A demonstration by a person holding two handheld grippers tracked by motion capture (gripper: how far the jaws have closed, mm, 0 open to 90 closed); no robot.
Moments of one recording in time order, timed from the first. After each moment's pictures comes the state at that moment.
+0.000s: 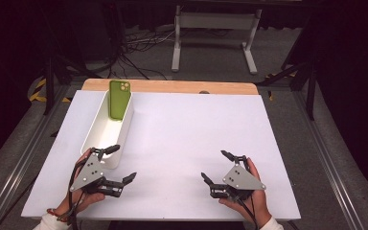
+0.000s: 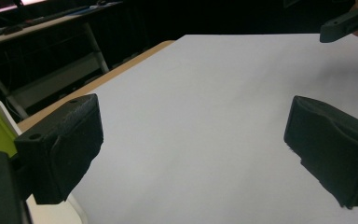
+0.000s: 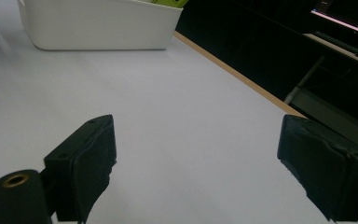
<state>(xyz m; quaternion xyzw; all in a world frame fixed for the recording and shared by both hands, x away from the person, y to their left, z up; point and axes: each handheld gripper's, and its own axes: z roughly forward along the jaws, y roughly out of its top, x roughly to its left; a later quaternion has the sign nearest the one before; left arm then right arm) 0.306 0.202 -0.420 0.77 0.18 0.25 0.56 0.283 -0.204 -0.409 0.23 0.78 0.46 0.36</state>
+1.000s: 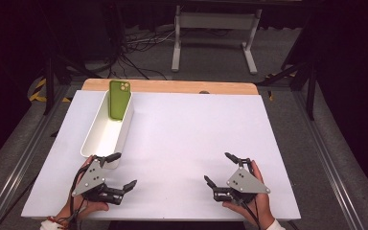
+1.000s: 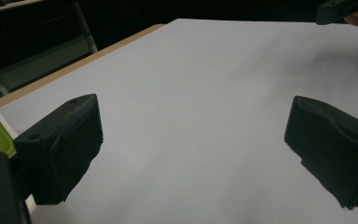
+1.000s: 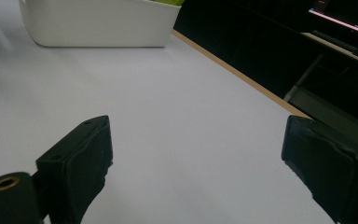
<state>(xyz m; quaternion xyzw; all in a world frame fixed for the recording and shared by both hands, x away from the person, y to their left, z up) 0.297 0.201 -0.431 0.78 0.19 0.23 0.55 0.277 -0.212 -0.414 0.23 0.78 0.46 0.36</state>
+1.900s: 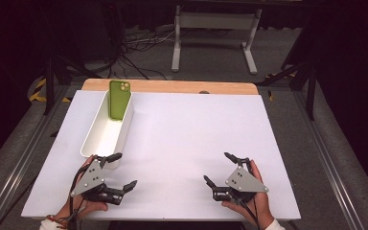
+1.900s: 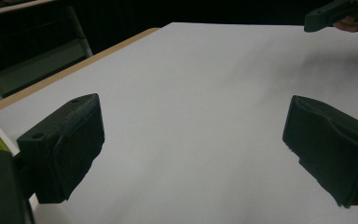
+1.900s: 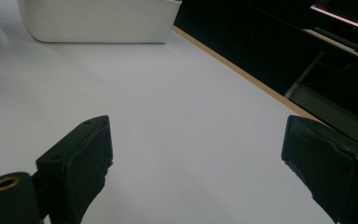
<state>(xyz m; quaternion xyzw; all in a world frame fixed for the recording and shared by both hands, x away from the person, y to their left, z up) 0.297 0.201 -0.429 0.78 0.18 0.22 0.55 0.279 -0.210 -0.415 0.23 0.78 0.46 0.36</state>
